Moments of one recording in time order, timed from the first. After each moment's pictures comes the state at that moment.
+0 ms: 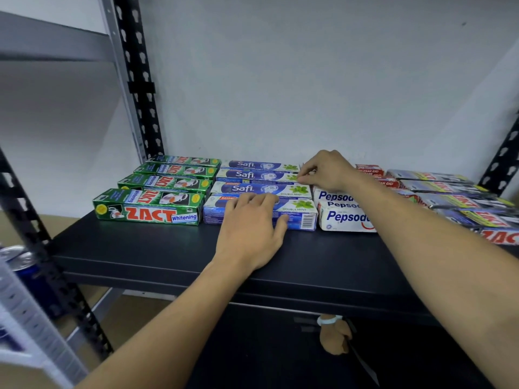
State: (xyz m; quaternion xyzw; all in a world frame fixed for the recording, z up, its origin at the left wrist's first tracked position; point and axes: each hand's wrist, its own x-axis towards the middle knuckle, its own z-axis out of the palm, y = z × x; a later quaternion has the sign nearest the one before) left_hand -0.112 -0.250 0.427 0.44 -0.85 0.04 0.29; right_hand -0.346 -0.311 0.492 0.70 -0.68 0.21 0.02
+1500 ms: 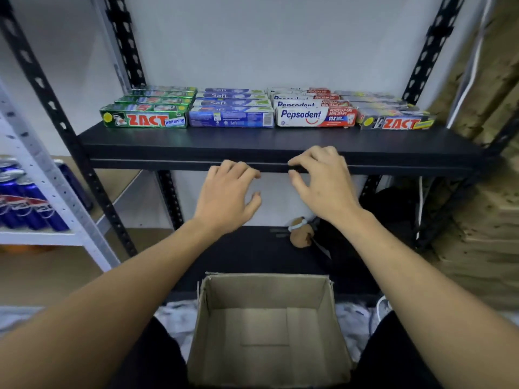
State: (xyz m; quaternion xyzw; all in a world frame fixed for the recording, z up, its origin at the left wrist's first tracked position) left_hand -0.046 -0.094 0.351 0.31 -0.89 0.12 0.32; right_hand -0.244 -0.005 0.377 0.64 -0.66 0.32 0.23
